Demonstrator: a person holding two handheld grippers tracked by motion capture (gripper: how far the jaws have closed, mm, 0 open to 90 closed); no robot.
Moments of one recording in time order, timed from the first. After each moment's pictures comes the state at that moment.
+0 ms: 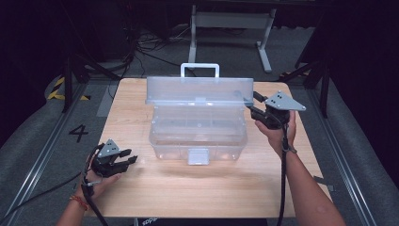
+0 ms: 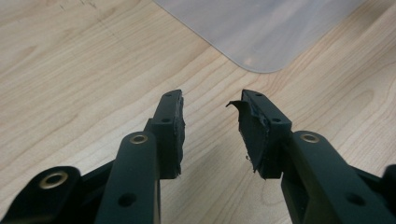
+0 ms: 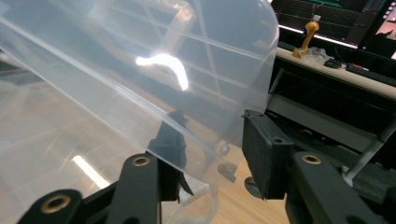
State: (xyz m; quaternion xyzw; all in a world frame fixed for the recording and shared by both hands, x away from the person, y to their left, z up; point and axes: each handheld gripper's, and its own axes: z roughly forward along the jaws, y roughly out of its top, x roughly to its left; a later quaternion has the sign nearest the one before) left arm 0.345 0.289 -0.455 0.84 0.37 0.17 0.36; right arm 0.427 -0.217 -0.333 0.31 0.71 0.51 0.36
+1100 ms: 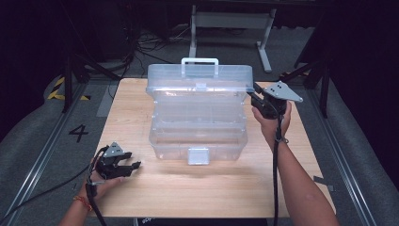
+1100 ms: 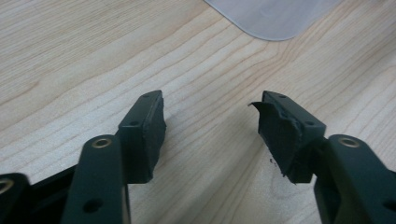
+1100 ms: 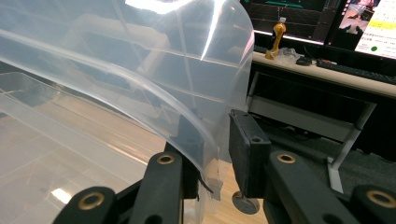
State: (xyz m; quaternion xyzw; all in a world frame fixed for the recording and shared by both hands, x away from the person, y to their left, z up) left arm 0.348 0.286 -0.477 0.84 0.39 0.13 0.35; right arm 0.451 -0.210 -0.326 0.36 0.67 0.52 0.39
